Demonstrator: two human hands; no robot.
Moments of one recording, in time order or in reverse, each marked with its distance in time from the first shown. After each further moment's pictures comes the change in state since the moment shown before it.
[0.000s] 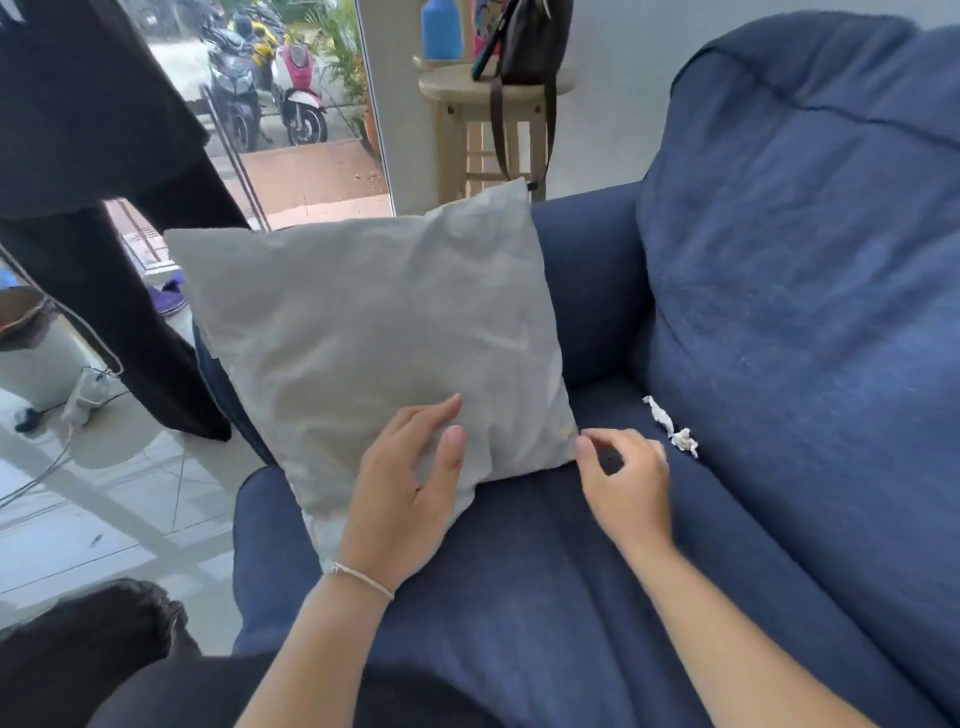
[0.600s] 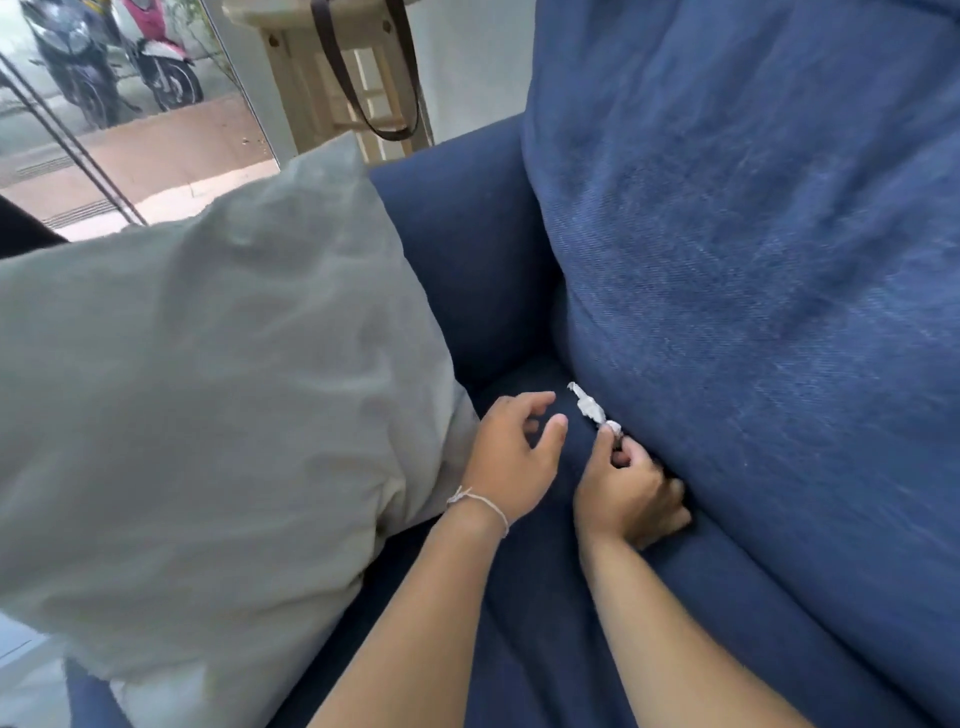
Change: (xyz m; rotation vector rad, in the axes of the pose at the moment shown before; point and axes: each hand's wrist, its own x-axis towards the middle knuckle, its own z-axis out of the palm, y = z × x) left_hand 0.081 -0.017 0.225 -0.049 -0.424 -0.222; right_hand 0.058 0.080 0.000 -0.259 0.582 0.609
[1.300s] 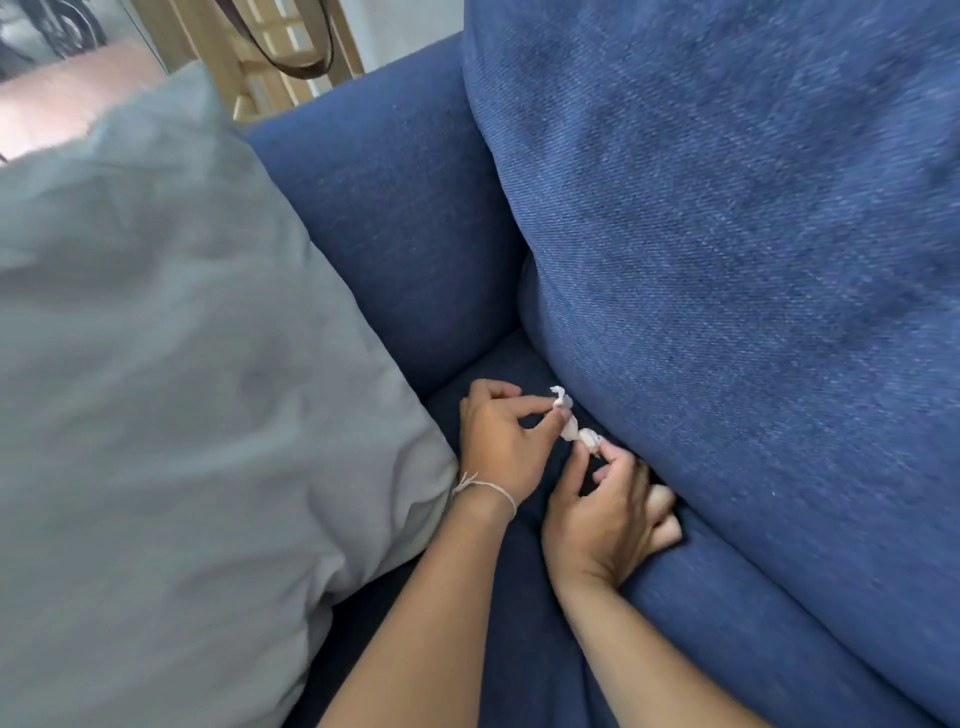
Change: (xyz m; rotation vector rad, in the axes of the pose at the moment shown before) left_hand 0.066 -0.043 0.057 0.060 0.082 -0.084; right_hand -0.006 0.031 0.037 -0.135 0.027 -0.128
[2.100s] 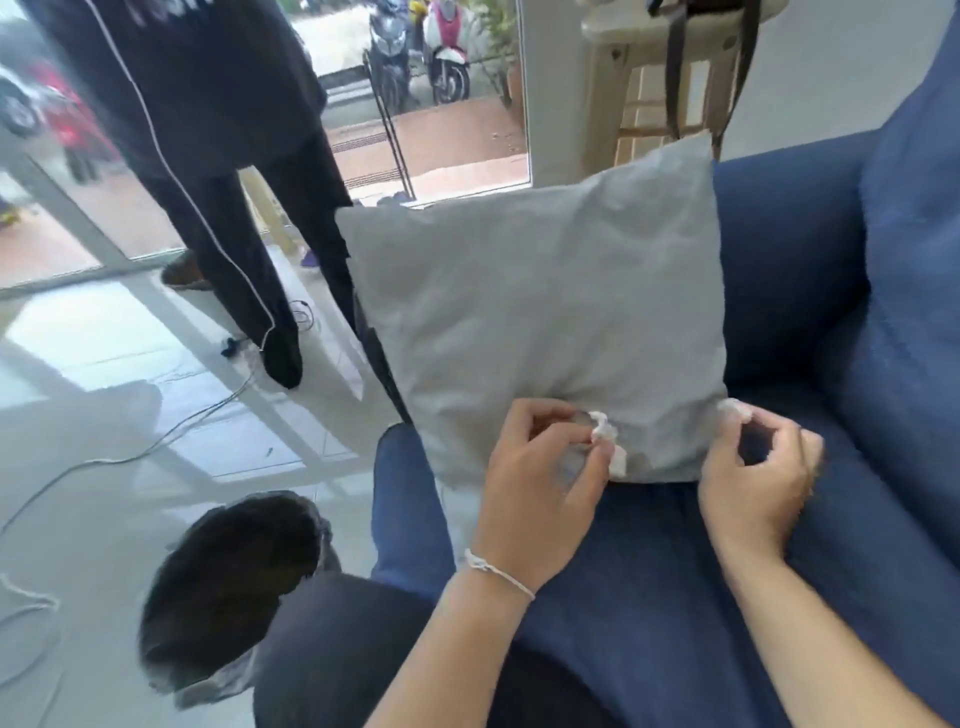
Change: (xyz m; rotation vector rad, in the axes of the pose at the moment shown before) left_hand -0.212 0.000 -0.228 0.115 0.530 0.273; right_hand -0.076 -0.085 -0.073 0.572 -0.419 -0.289
